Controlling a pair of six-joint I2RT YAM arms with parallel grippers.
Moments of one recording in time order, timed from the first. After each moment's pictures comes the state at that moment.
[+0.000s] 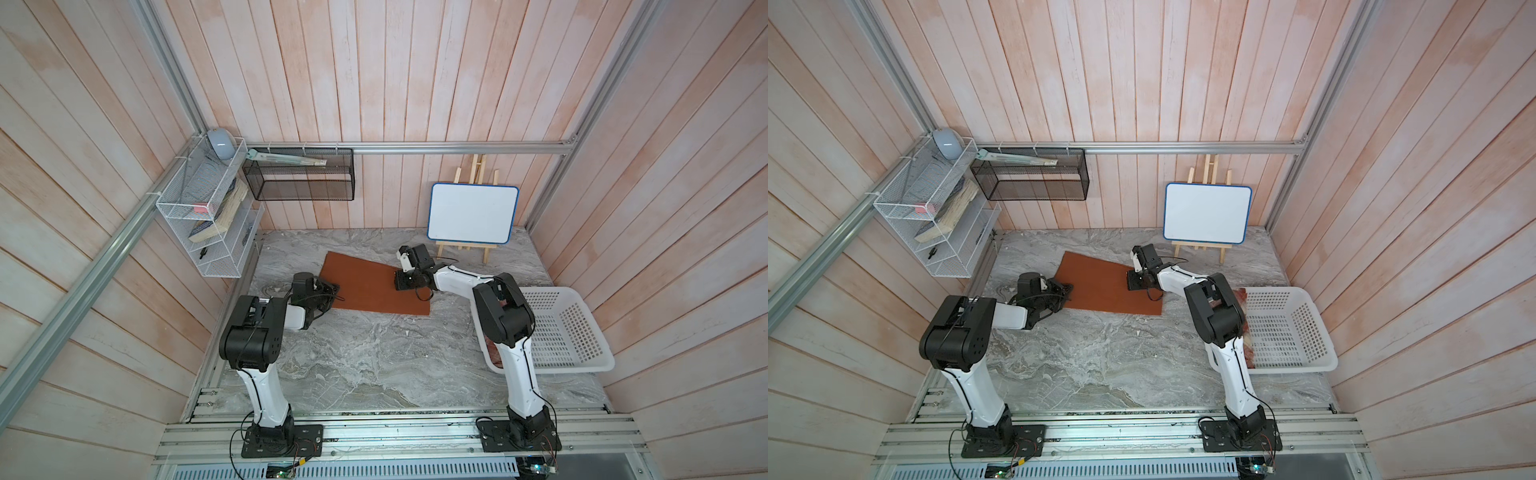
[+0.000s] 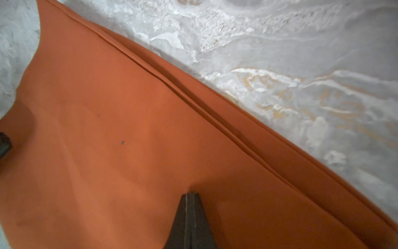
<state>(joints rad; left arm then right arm) -0.09 1.90 0.75 0.56 0.39 -1.24 0.54 2.24 1.56 -0.20 -0.23 0.34</state>
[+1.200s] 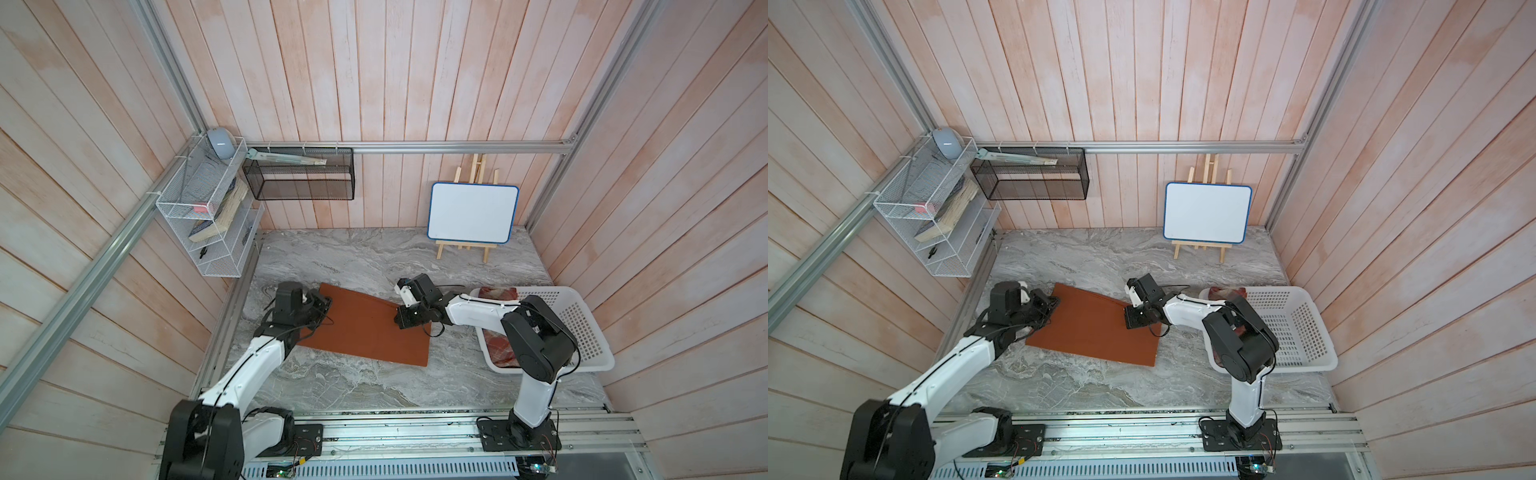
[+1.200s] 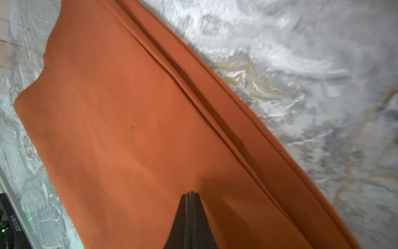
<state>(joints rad) -0.19 1.28 0.72 -0.07 0.33 -1.06 0.68 1.83 1.08 -0.22 -0.27 0.41</state>
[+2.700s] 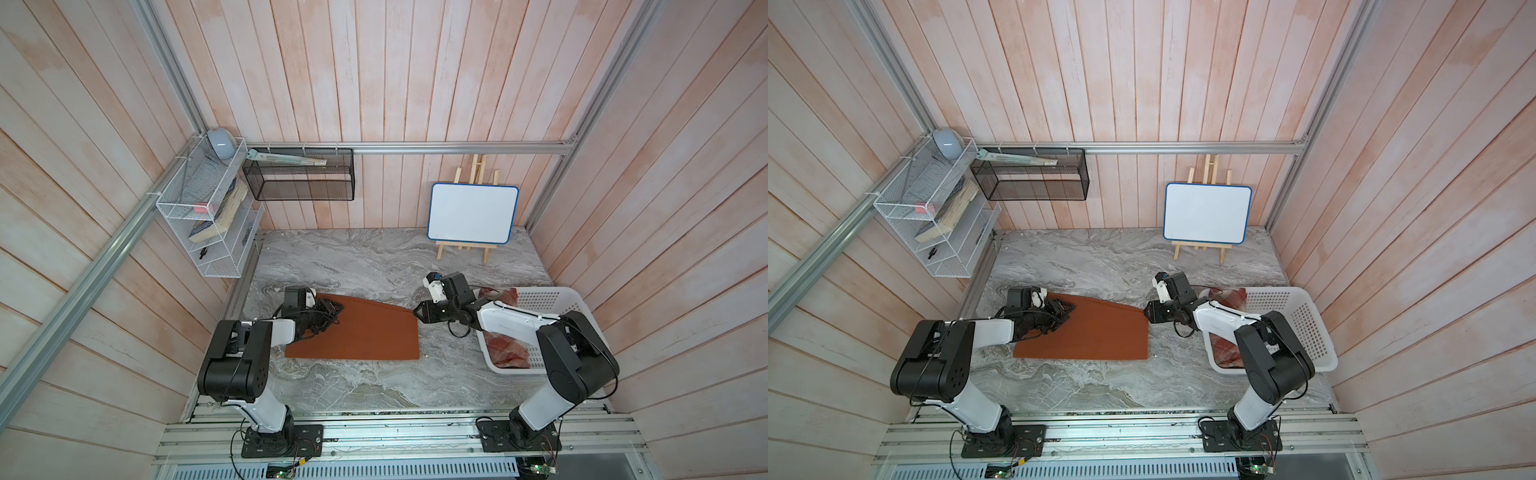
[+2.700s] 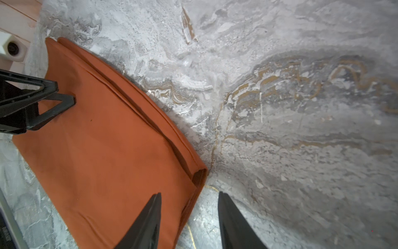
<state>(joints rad) -0.05 1.63 0.62 0.20 0.59 -0.86 0.51 1.64 0.87 -0.10 -0.31 0.33</state>
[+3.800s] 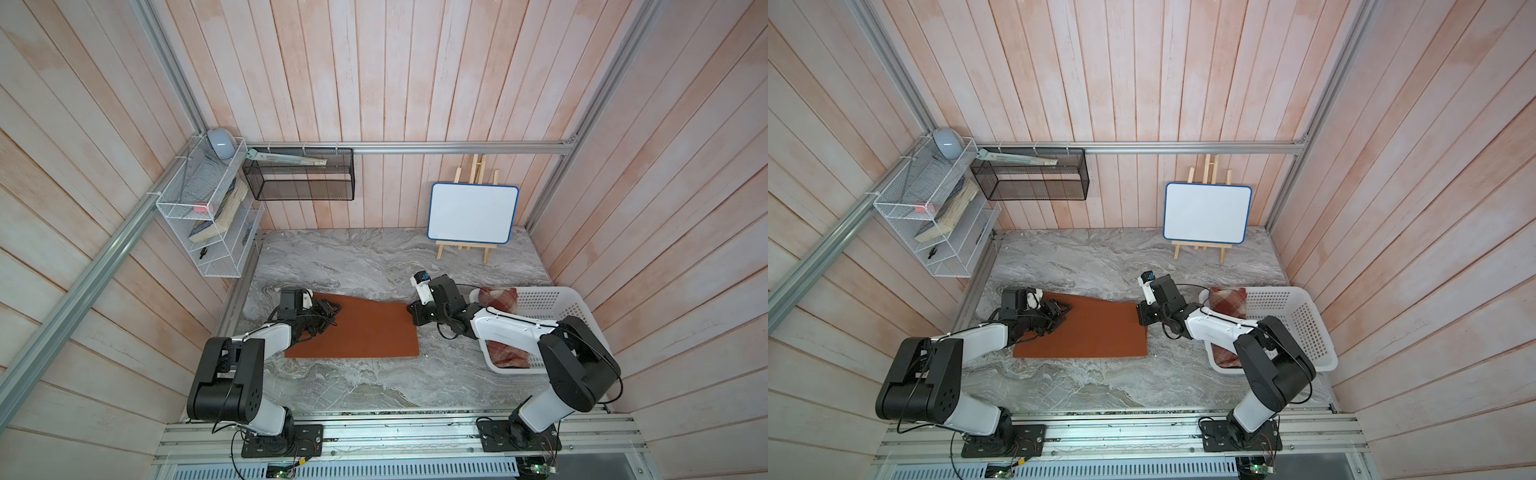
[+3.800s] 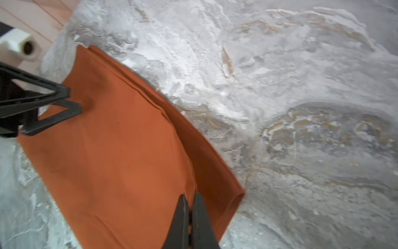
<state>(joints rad) -0.05 1.52 0.59 0.13 0.59 -0.88 0.62 1.64 0.86 0.01 -0.16 0.31</state>
